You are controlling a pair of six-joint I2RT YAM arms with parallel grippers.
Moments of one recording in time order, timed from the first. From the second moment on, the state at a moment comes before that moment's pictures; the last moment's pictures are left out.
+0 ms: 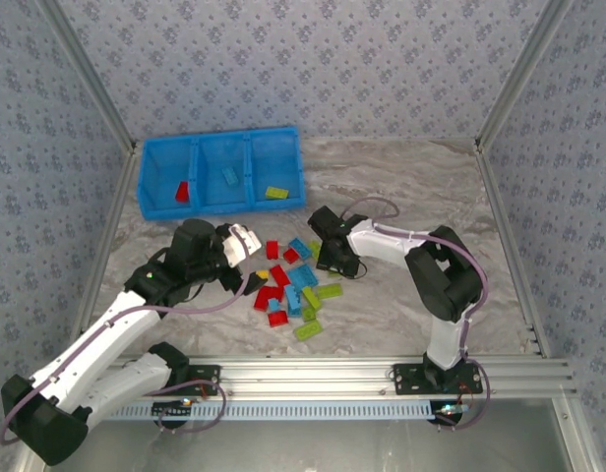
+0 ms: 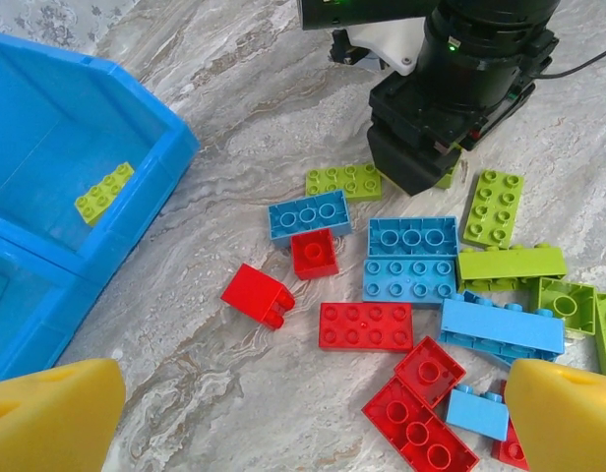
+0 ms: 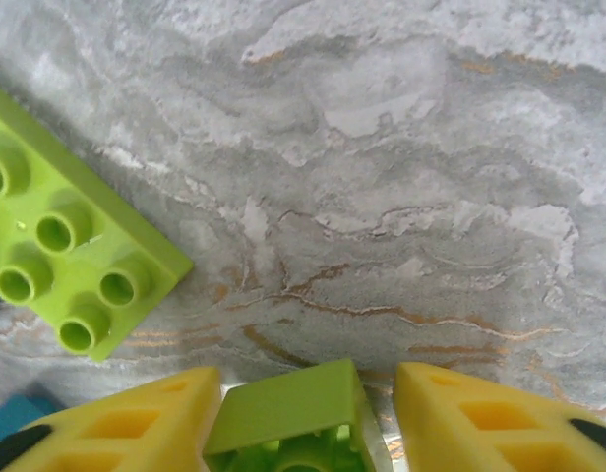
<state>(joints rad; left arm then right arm) -0.60 0.88 0.78 -0.54 0.19 0.40 0.70 1.85 1.18 -0.70 0.07 0.91</state>
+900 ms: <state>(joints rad) -0.33 0.83 0.80 -0.43 -0.12 0.01 0.72 2.16 1.99 -0.48 0.16 0.30</state>
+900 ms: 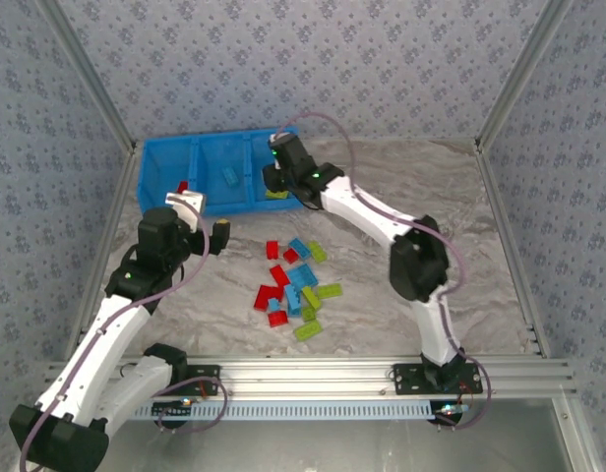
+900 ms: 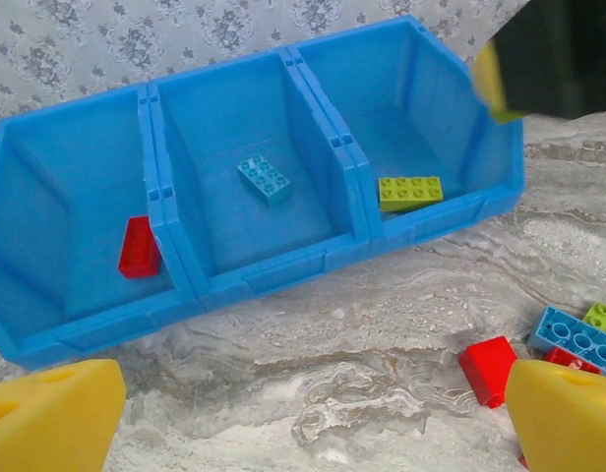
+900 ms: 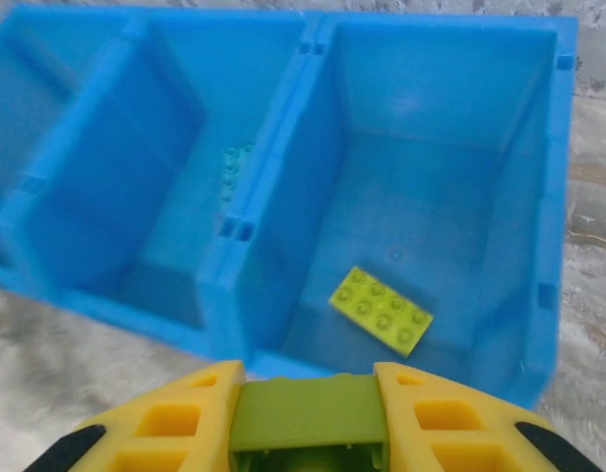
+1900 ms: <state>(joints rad) -0.40 1.28 0.98 -0.58 0.00 -0.52 0.70 1.45 1.46 -0.75 0.03 0.18</state>
